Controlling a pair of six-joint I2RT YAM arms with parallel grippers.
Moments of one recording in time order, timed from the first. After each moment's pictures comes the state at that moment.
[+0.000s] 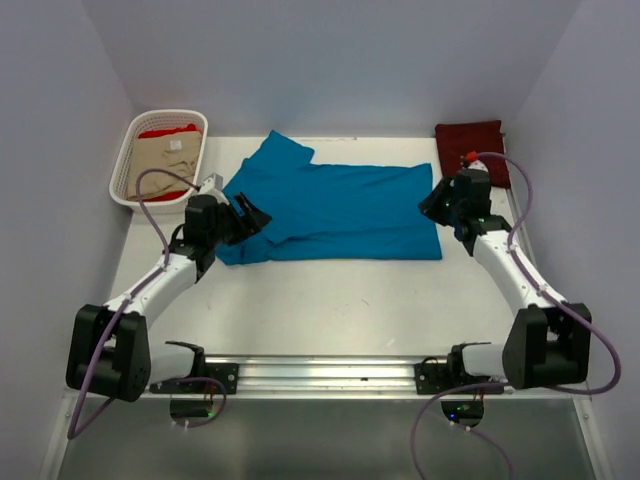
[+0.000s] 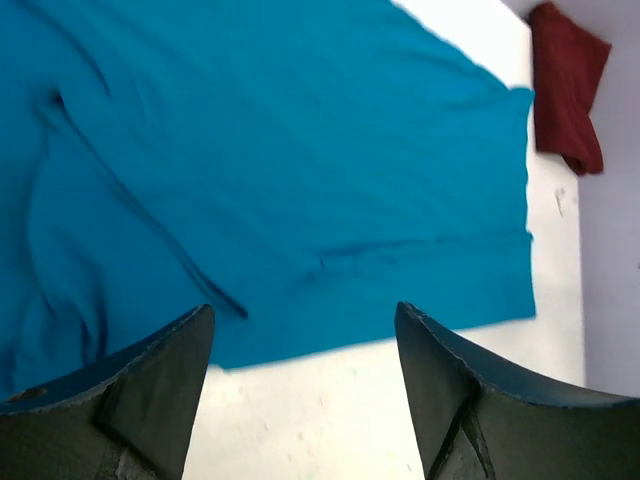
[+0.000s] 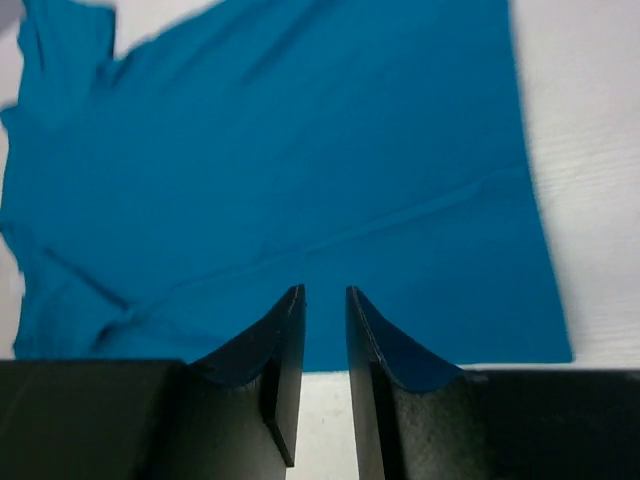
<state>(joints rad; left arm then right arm) -0.19 1.27 0.70 0.07 0.19 -0.68 0.08 1.29 0.92 -0.21 0.00 0.56</state>
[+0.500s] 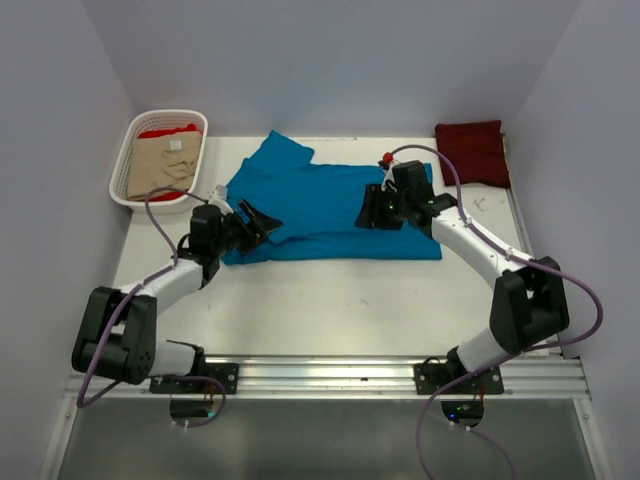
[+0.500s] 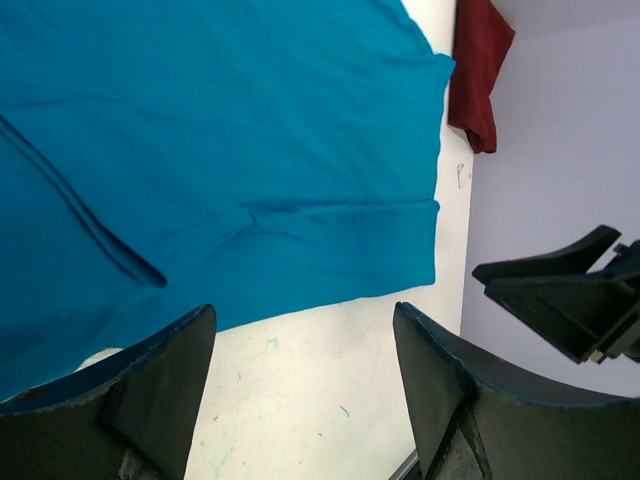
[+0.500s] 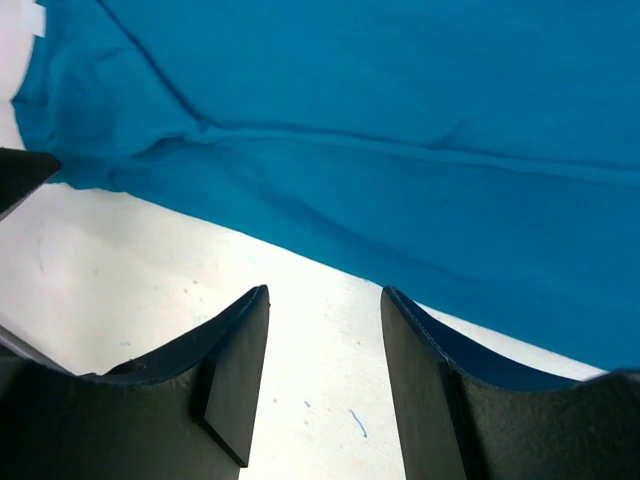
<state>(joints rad) -0.20 1.33 0.56 0.31 0.39 -0.94 0.40 1.54 1.16 -0.41 -0.23 0.41</state>
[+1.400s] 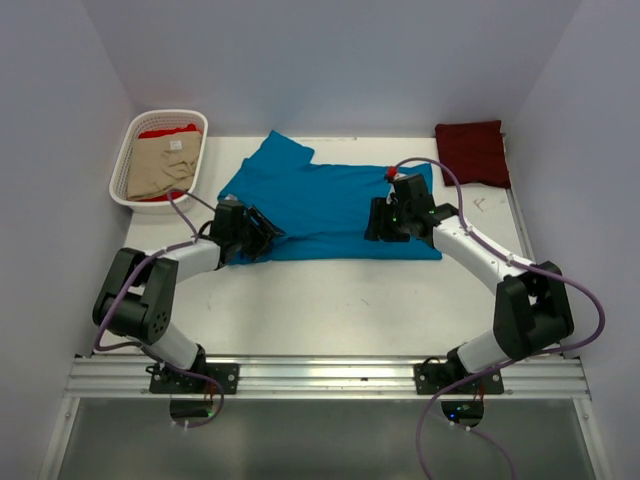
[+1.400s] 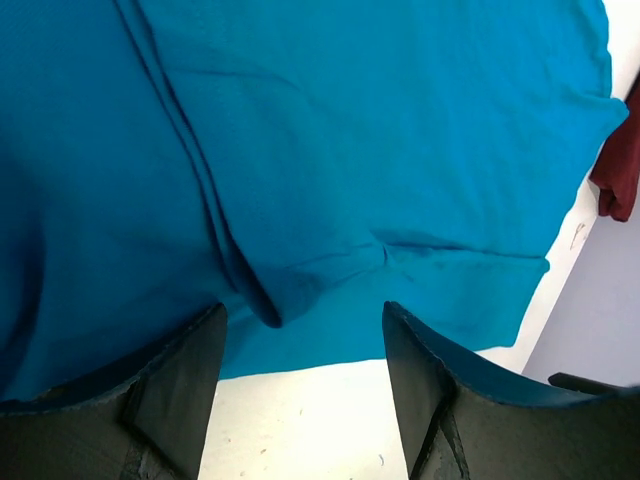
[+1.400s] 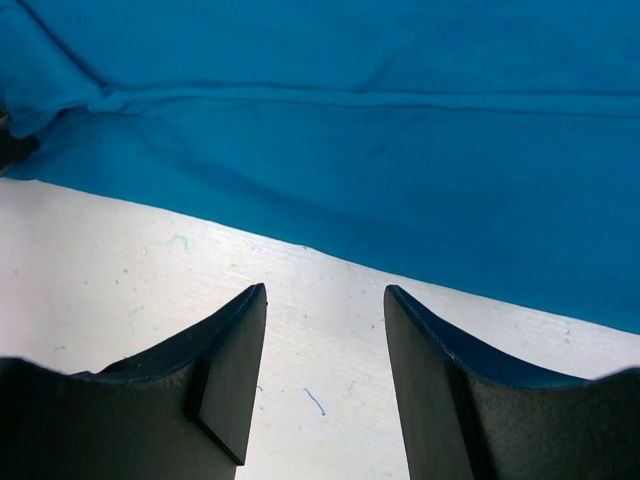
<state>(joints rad) -0.27 1.59 0.71 0.10 0.19 -1.05 0.40 1.50 1.05 -0.43 -0.12 0.40</state>
